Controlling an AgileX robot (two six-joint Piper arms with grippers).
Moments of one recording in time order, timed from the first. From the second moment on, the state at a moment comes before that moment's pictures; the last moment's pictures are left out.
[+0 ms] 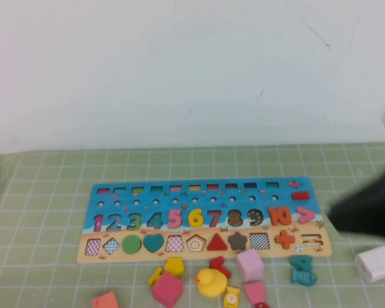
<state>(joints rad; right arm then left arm) 0.63 1.10 -1.23 0.39 1.06 -0.41 -0.01 -0.01 0.02 -0.11 0.37 -0.11</state>
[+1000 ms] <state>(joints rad) 0.57 0.47 -0.26 0.26 0.09 -0.45 -0.01 -0.01 0.02 -0.11 0.37 -0.11</state>
